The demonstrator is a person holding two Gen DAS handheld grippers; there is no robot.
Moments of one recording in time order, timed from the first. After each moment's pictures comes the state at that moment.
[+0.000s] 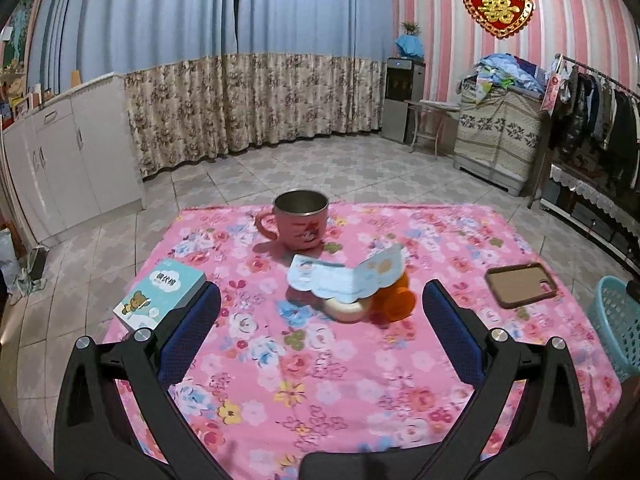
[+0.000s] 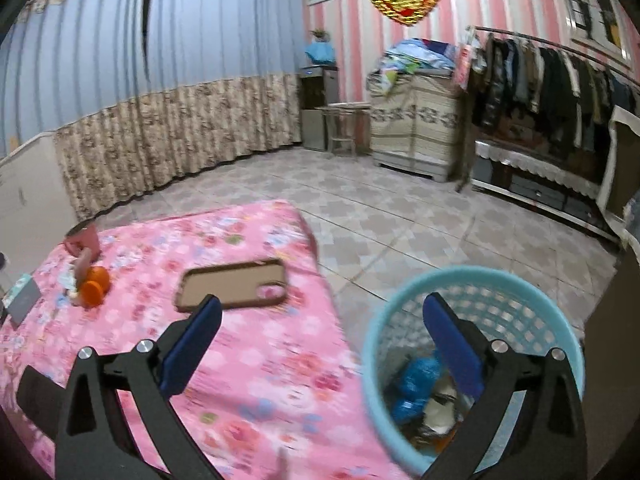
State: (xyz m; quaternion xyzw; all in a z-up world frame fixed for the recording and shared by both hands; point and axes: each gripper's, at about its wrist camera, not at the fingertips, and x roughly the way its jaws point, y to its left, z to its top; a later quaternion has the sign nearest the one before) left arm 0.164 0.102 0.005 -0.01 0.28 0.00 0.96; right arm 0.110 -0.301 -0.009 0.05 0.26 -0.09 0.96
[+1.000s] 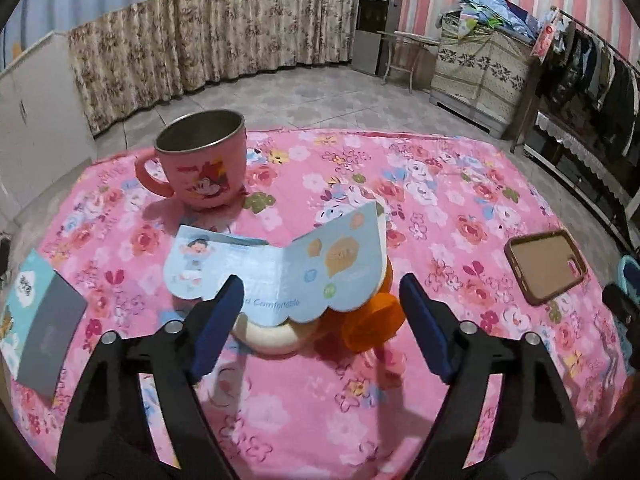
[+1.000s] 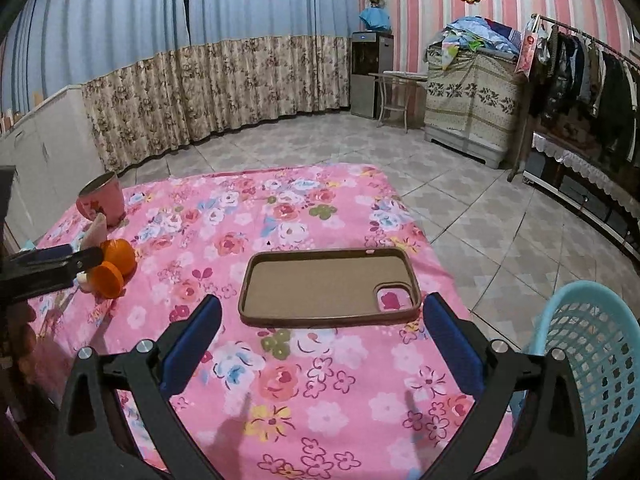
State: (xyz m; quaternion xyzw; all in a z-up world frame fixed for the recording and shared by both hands) left arm 0.289 0.048 -0.076 -0.01 0.40 -0.06 0.92; right arm 0.198 -0.223 -0.051 0.03 0.32 -0.03 0.95
